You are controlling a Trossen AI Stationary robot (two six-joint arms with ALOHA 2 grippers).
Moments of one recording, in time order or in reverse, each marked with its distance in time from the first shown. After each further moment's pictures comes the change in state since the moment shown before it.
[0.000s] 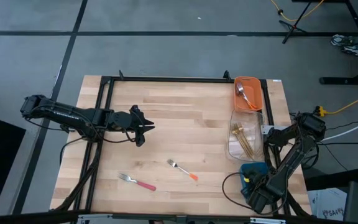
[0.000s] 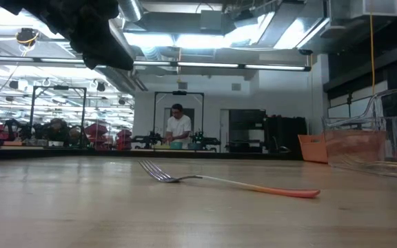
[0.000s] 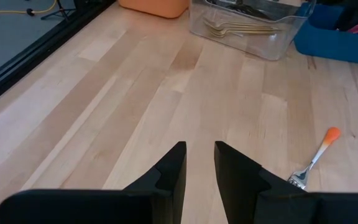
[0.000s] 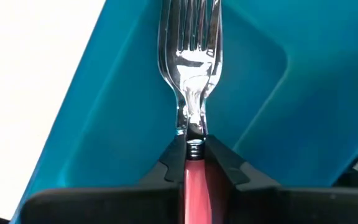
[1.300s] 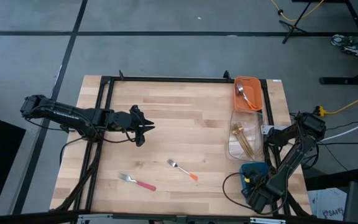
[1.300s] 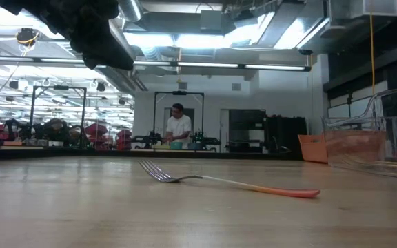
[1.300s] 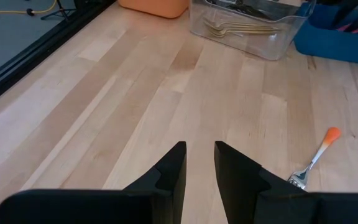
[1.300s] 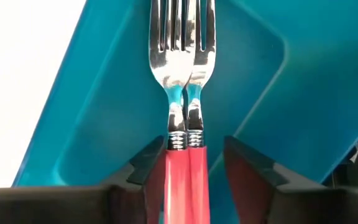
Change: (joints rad) left arm 0.000 0.000 0.000 0.000 0.000 0.000; right arm 0.000 0.000 -0.003 0.001 -0.036 0.000
